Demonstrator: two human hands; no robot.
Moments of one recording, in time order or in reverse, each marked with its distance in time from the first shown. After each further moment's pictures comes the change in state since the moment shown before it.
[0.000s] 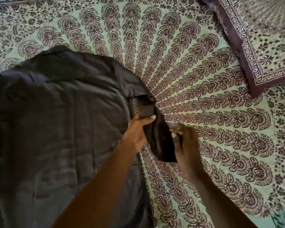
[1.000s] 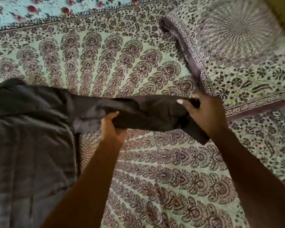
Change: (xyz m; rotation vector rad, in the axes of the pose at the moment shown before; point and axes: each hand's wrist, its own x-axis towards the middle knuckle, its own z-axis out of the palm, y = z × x) left_hand 0.132 0.022 0.160 -0.327 0.279 0.231; right_hand 0.267 0.062 -0.229 -0.286 0.174 -0.289
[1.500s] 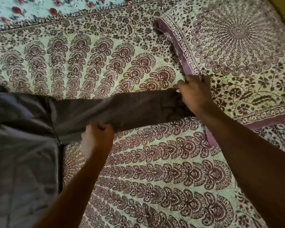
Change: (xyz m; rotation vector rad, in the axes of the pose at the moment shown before) left_hand -0.011 -0.006 0.021 1.449 0.534 0.494; right_hand 0.112 0.048 0.048 -0.546 -0.190 -0.203
